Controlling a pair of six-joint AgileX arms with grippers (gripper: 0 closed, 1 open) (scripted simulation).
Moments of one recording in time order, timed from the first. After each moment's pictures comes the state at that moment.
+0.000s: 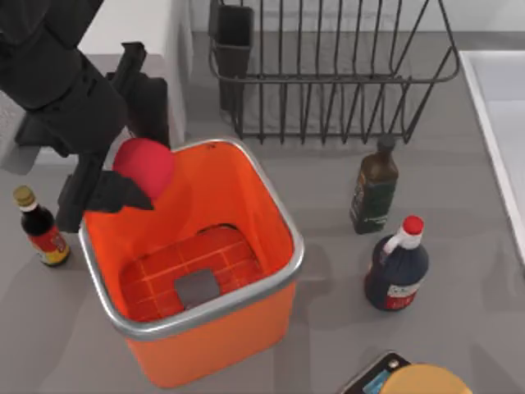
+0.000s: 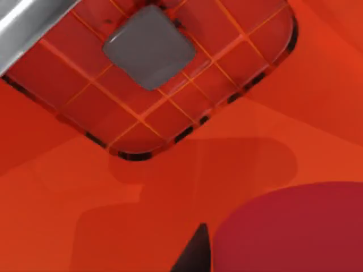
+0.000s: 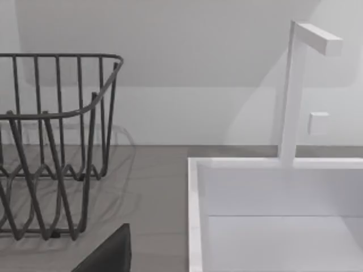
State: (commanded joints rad) left arm -0.40 1.59 1.43 -1.16 0.29 -1.70; right arm 0.00 0.00 0.00 0.00 0.00 0.00
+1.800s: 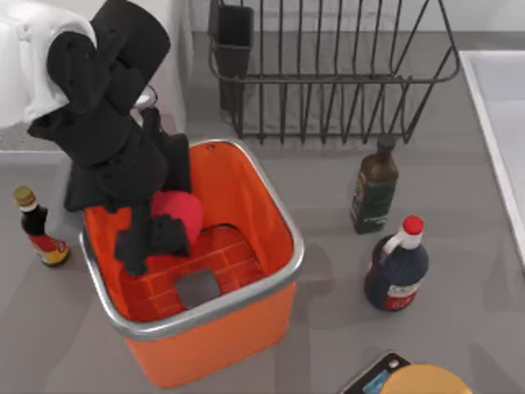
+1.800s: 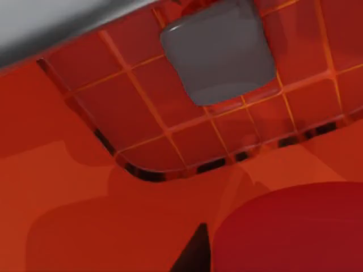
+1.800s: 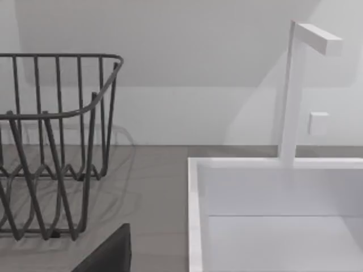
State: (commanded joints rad) left arm -0.48 1.72 1.21 -0.94 0.32 -2.05; right arm 0.00 0.00 0.00 0.00 0.00 0.00
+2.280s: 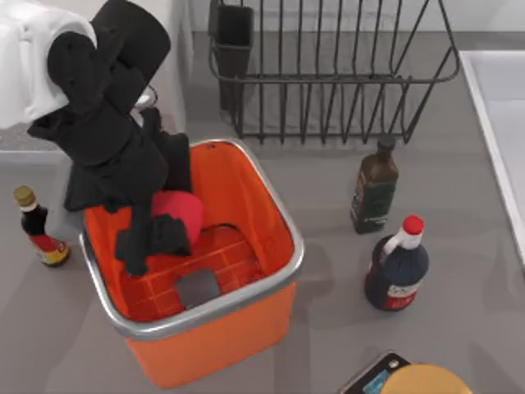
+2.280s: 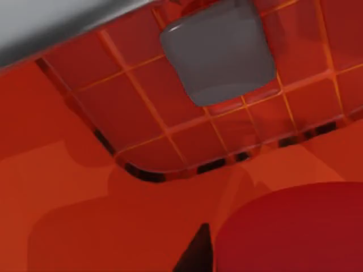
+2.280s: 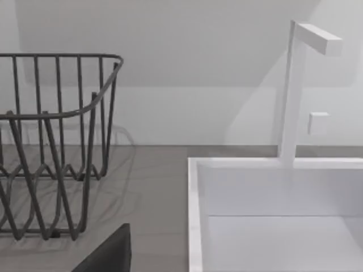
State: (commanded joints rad) left arm -0.48 1.72 1.21 -0.94 0.32 -2.05; right arm 0.00 0.00 0.00 0.00 0.00 0.00
